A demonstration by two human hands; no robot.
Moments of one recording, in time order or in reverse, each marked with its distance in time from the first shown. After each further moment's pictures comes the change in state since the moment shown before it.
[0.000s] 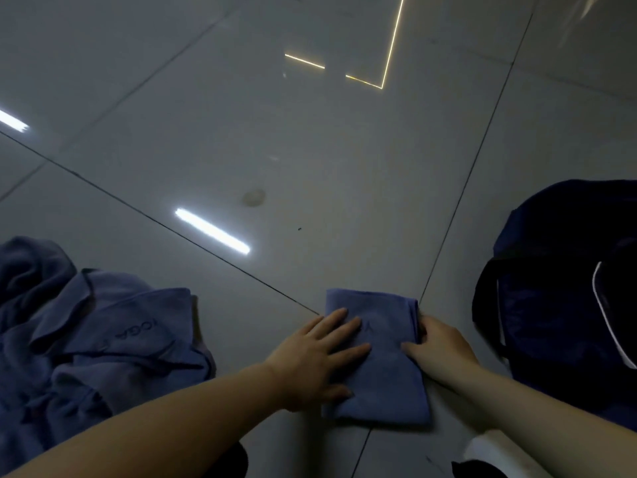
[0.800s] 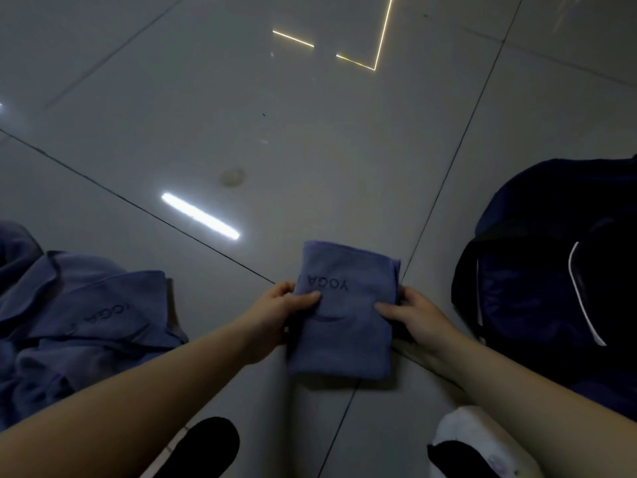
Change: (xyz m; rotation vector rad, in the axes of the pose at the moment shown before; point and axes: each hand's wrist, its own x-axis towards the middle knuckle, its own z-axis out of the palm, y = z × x) left_hand 0.019 -0.001 -0.050 -1.907 0.069 -1.036; right_hand 0.003 -0.005 0.001 1.125 -0.192 0.040
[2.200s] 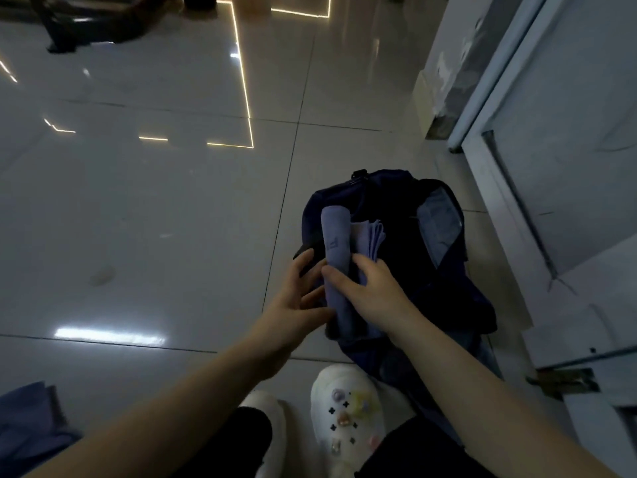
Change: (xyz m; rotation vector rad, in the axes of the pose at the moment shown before) left_hand -0.123 0.029 0.213 0.345 -0.564 0.530; right_hand -0.187 -0.065 -0.098 -0.589 0.473 -0.485
